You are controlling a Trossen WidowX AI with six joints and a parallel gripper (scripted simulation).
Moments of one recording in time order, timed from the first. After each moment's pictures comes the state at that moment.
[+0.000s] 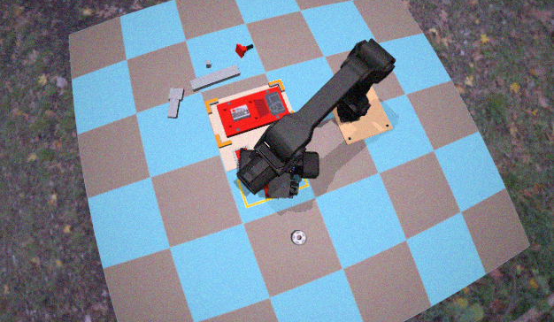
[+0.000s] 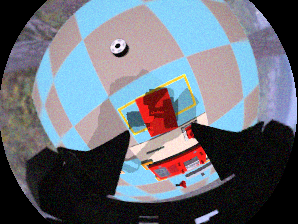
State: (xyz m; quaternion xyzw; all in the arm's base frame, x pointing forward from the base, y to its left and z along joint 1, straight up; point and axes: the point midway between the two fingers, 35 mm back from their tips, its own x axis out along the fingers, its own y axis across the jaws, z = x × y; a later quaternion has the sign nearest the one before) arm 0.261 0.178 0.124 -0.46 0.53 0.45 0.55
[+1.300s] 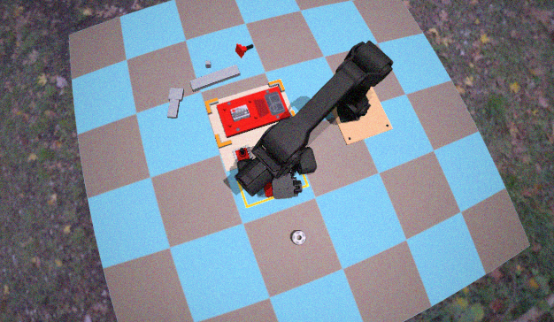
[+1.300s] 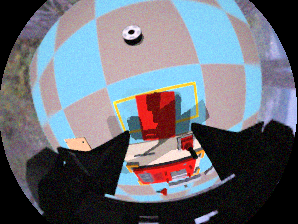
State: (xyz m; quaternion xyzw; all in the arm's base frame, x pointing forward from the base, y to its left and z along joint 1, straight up) arm 0.266 0.178 0.104 -0.52 0.47 0.51 0.49
